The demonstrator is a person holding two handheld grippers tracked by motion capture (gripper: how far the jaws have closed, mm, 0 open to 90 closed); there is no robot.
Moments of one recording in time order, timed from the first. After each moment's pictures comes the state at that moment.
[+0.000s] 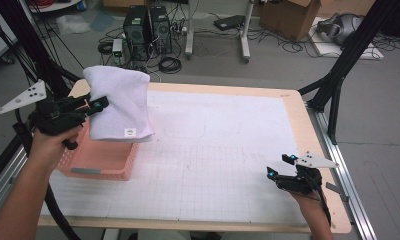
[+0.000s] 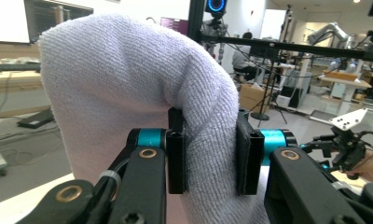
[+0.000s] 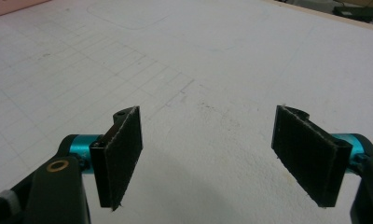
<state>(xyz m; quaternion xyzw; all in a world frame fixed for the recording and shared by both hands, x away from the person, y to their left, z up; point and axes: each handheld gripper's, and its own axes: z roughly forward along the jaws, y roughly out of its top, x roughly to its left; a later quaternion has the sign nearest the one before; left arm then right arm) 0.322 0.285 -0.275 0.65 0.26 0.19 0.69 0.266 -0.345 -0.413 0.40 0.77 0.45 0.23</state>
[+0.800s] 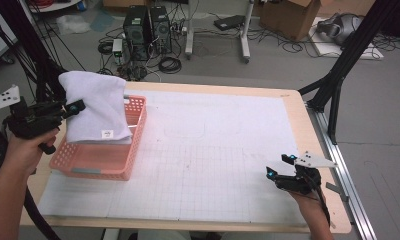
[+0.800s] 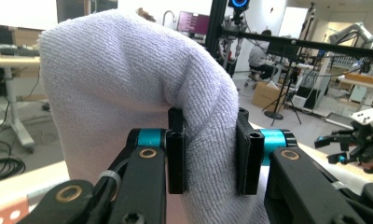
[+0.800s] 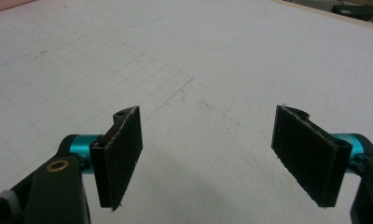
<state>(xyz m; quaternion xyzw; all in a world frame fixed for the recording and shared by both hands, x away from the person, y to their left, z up) 0.321 0.340 -0.297 0.65 0.30 0.19 0.68 0.267 -0.344 -0.414 0.40 0.77 0.44 0.23</state>
